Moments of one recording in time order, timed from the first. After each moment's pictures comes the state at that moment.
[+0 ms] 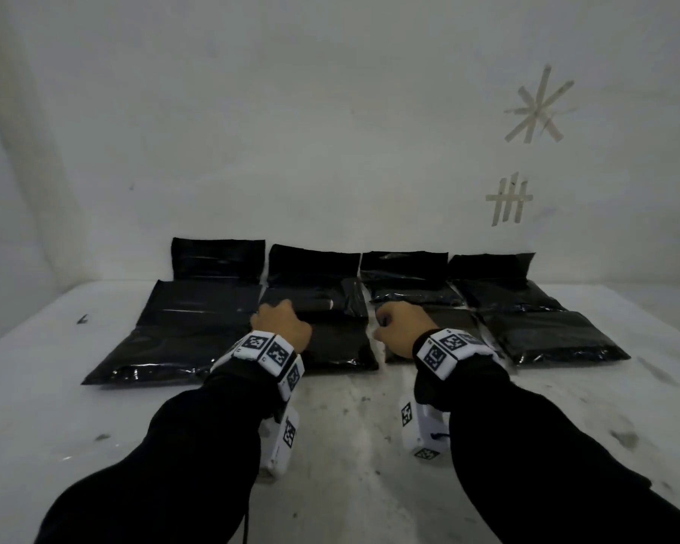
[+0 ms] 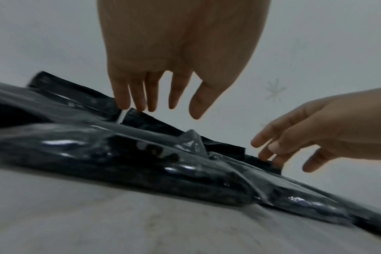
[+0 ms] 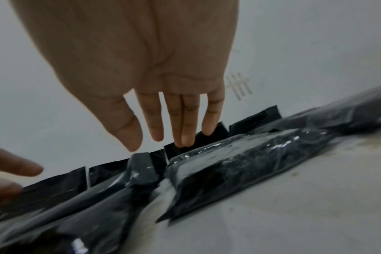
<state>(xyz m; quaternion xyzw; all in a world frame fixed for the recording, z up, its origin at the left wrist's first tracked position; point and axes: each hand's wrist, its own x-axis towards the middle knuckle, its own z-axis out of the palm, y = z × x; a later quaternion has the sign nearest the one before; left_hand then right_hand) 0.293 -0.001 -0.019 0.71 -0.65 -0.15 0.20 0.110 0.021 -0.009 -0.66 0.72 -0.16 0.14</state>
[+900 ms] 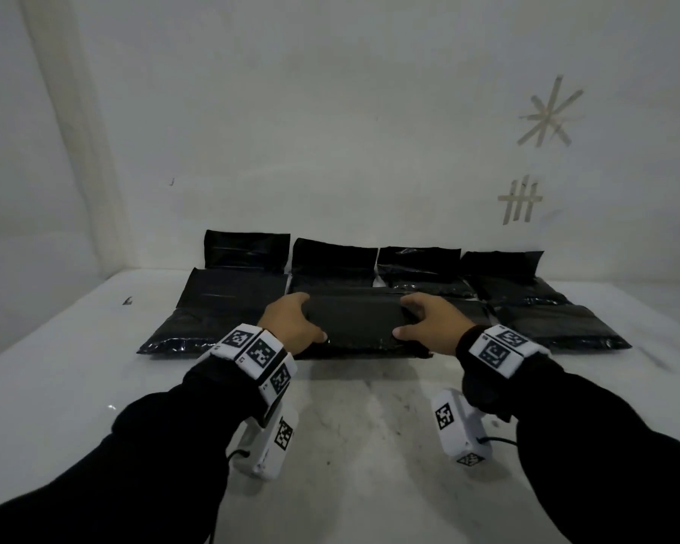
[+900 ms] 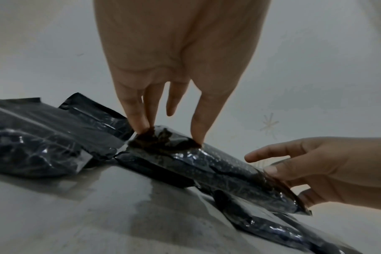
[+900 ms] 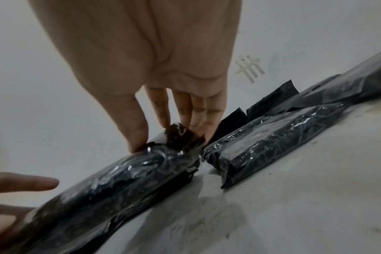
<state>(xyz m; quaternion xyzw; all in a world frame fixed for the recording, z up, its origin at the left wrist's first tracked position) 0.341 0.060 0.001 0.60 -0.71 -0.26 0.28 0.116 0.080 0.005 -0.65 0.67 -0.26 0.25</state>
